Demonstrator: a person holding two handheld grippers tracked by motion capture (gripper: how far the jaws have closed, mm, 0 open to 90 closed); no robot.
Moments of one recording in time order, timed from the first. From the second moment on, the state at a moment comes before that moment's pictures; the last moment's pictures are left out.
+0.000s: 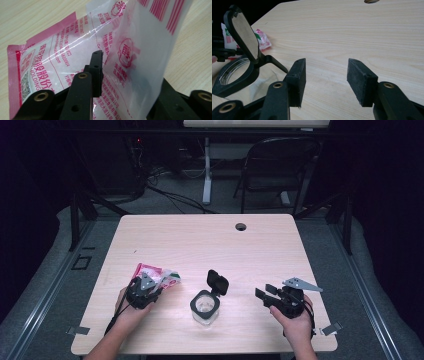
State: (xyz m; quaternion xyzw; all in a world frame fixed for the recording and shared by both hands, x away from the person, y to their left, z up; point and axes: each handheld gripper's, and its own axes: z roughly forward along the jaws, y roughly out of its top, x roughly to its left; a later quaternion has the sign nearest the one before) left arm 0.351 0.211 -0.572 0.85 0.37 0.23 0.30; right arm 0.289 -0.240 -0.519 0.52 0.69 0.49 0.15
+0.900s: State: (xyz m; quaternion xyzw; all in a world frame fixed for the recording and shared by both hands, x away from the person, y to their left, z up) left arm 0.353 0.198 -0.568 0.85 0.37 0.24 0.29; right arm 0.288 -0.242 -0.524 0.53 0.69 0.48 0.15
